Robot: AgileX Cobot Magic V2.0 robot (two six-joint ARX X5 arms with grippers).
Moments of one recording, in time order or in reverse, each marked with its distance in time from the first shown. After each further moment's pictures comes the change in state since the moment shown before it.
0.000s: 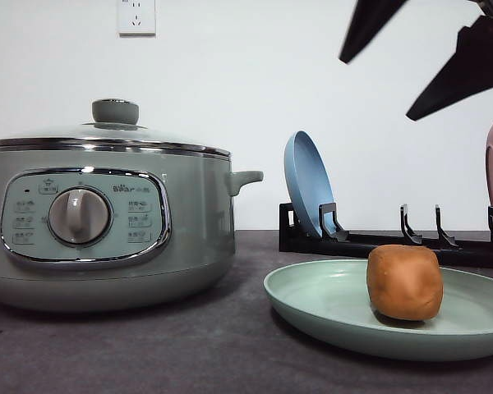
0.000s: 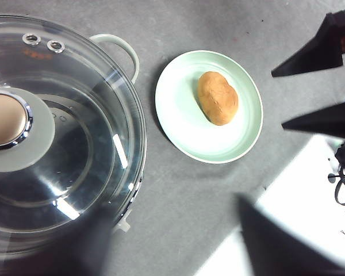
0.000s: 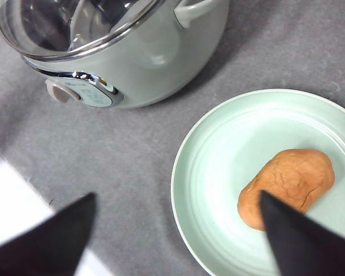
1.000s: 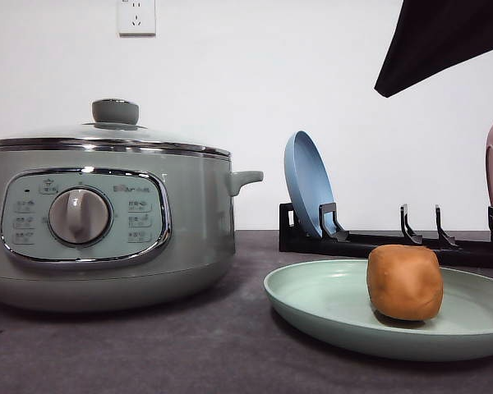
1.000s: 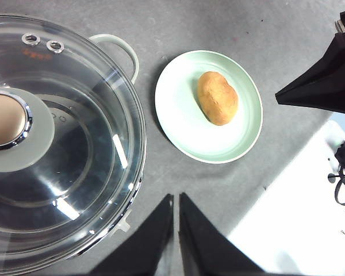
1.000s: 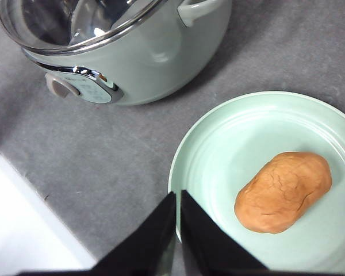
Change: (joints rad) left_arx 0.004 -0.004 0.000 0.002 -0.001 0.009; right_arx 0.000 0.000 0.000 0.000 0.000 -0.030
